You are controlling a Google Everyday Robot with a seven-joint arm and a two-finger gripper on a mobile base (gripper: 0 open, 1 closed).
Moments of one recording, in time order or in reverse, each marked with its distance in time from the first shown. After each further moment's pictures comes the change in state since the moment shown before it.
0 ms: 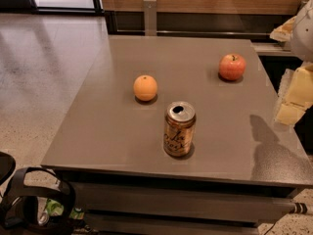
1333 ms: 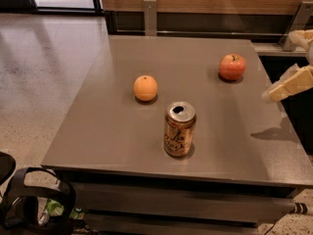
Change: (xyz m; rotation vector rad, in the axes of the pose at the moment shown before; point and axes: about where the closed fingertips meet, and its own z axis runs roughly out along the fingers) arm 0.052 -0.102 0.066 0.172 -0.506 0.244
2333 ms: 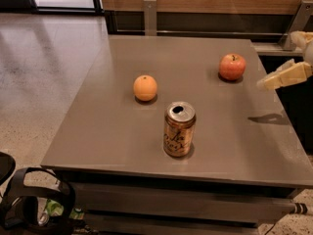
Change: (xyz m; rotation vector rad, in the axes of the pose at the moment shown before) arm 0.018 -0.046 0.024 0.072 -0.155 0.118
